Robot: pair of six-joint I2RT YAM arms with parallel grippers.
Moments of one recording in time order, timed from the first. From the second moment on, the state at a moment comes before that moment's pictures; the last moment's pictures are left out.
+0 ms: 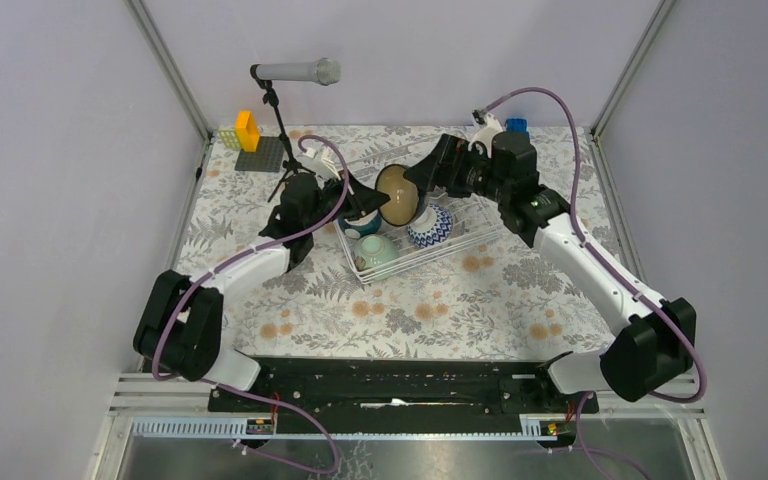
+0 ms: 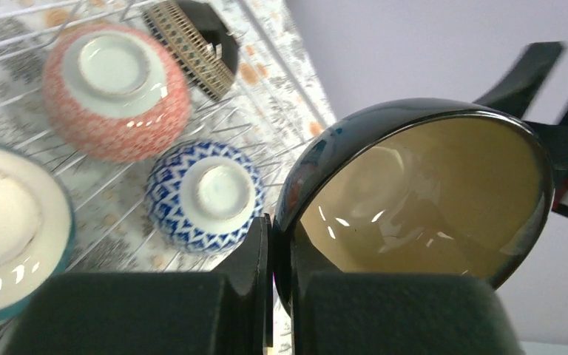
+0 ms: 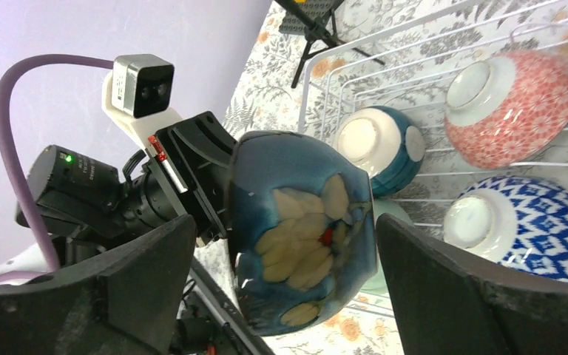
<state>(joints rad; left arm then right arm) -0.43 1.48 0.84 0.54 0.45 -0.83 0.46 1.38 1.23 -0.13 -0.37 0.68</state>
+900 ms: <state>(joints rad) -0.31 1.13 1.06 -0.44 -0.15 -0.60 0.46 1.21 1.14 -0.26 0.07 0.41</state>
